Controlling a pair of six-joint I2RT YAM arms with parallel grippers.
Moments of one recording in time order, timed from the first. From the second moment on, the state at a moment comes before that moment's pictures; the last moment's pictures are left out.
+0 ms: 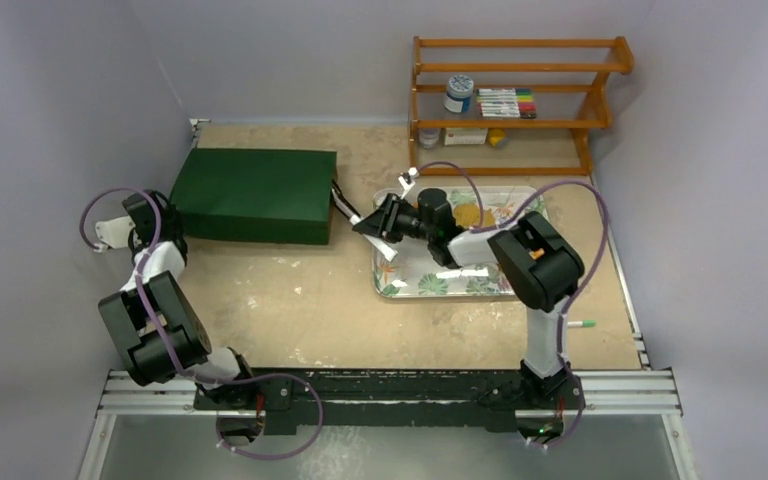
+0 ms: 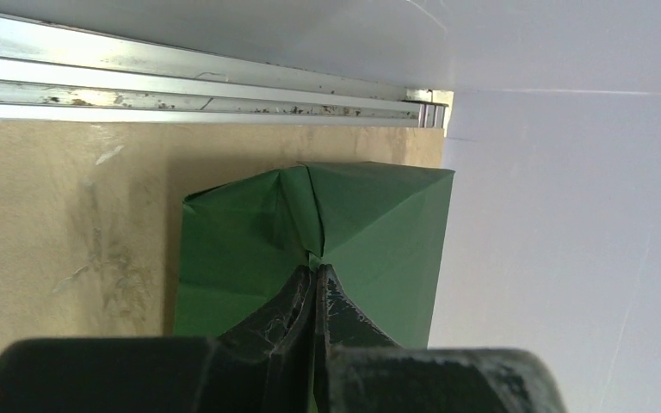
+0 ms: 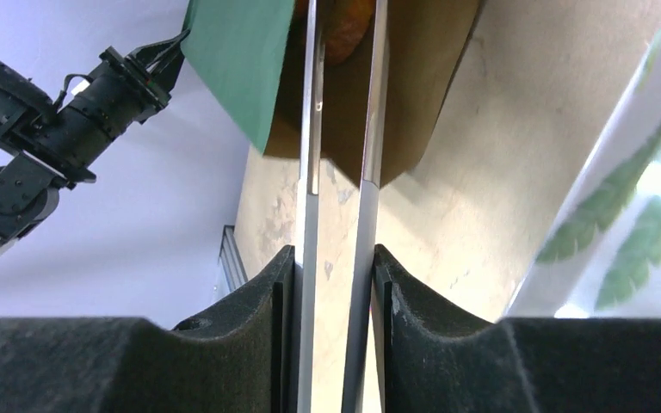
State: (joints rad) left arm 0.51 1.45 0.78 0.11 -0.17 -1.32; right arm 0.59 2.02 0.99 0.77 -0.50 1.02
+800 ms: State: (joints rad) left arm 0.56 1.31 0.79 -0.10 -0.18 -1.27; right arm 0.68 1.78 0.89 0.44 -0.41 0.85
